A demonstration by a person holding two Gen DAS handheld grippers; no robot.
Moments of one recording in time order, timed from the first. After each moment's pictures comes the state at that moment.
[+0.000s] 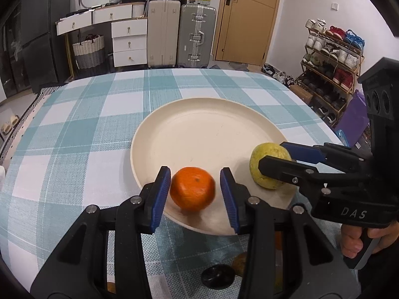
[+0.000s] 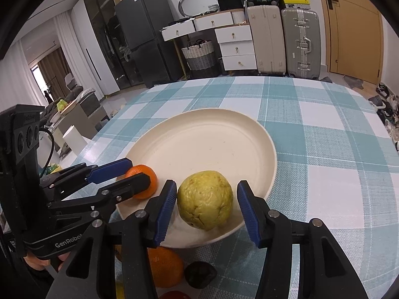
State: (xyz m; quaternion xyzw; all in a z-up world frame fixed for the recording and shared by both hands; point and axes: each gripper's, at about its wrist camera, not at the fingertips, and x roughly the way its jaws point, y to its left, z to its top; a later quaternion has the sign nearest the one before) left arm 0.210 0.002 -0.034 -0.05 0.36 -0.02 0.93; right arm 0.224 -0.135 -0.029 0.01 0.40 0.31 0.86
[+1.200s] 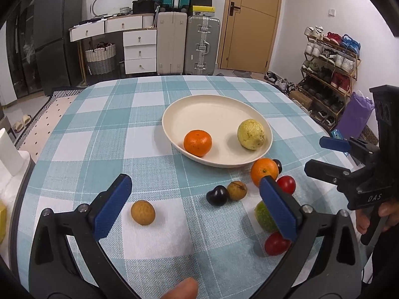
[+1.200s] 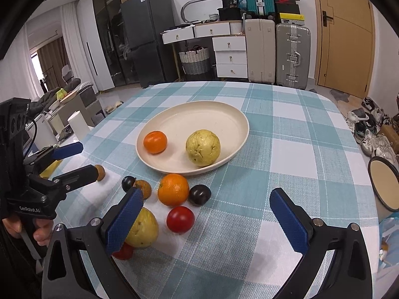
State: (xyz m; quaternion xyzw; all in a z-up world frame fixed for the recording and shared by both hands) left arm 0.082 0.006 0.001 -0.06 0.34 0.00 0.94; right arm 0.130 -0.183 -0.001 -0.03 0.38 0.28 0.88
